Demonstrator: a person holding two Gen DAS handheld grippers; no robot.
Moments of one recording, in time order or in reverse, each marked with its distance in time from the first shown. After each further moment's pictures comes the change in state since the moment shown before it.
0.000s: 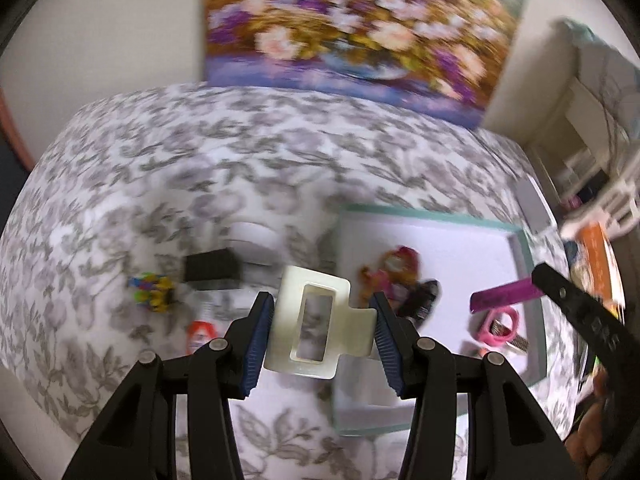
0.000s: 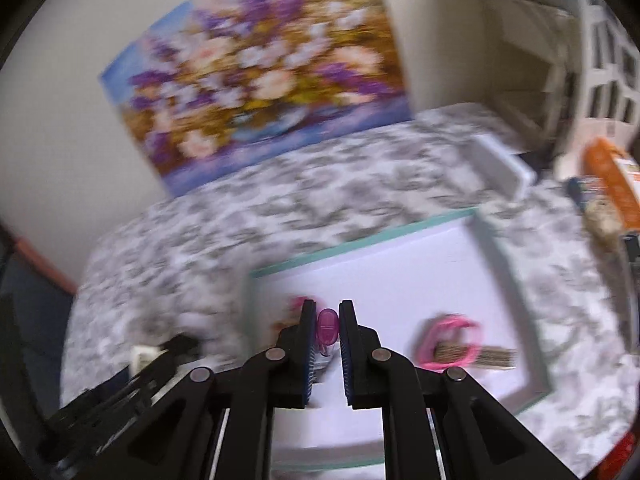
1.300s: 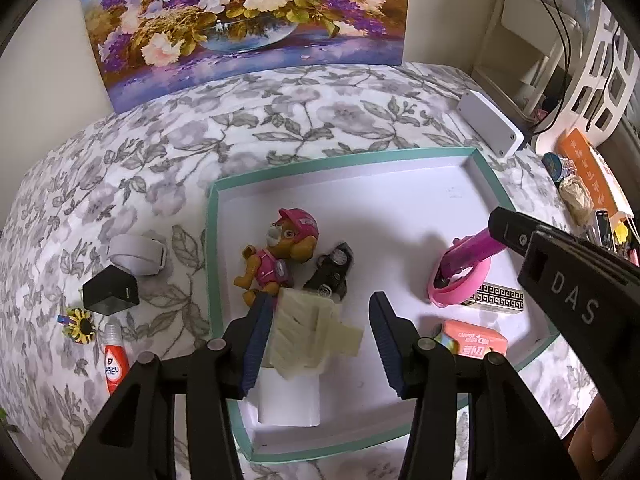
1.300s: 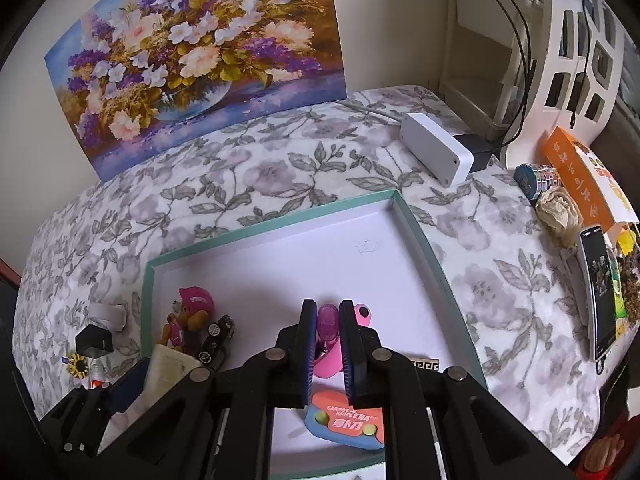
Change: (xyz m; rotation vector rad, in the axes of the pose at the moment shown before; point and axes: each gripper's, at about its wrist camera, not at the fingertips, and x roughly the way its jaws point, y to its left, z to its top) left arm 0.049 -0.088 -0.023 0.245 0.033 -0.023; right arm 0.034 -0.040 -0.002 -0.034 0.056 -0.128
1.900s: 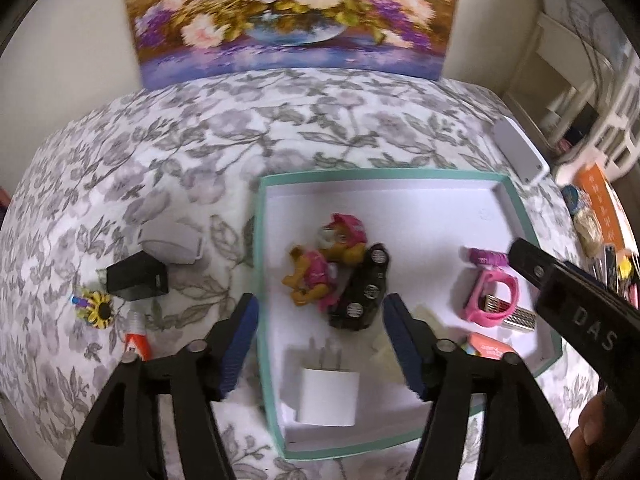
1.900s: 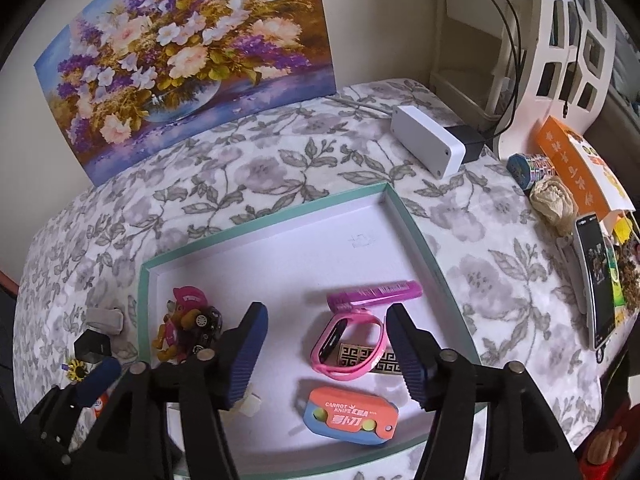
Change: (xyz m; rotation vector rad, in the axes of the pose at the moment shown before) left arm -0.003 0.039 0.004 -0.125 0.011 0.026; right arm 0.002 -0.003 -0.001 0.039 0.020 -0.016
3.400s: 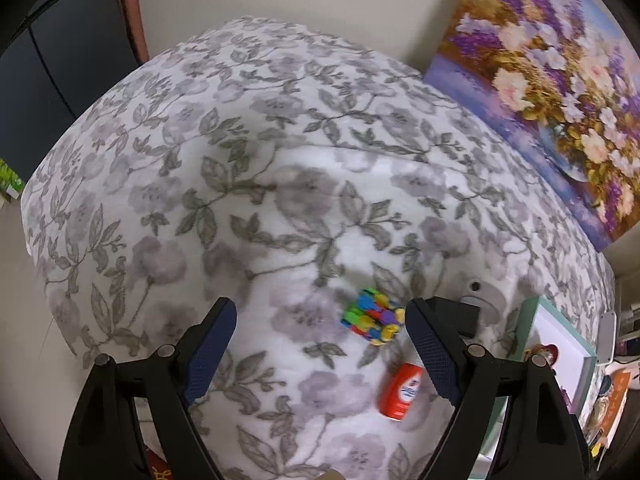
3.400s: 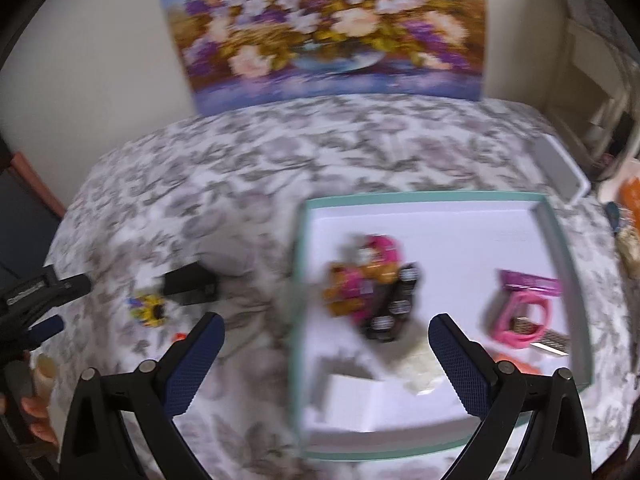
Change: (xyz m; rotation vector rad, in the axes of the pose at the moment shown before) left arm -0.038 0.264 -0.031 -0.621 0.022 0.199; right arm -0.009 0.157 -0.055 -0.279 0.035 0.207
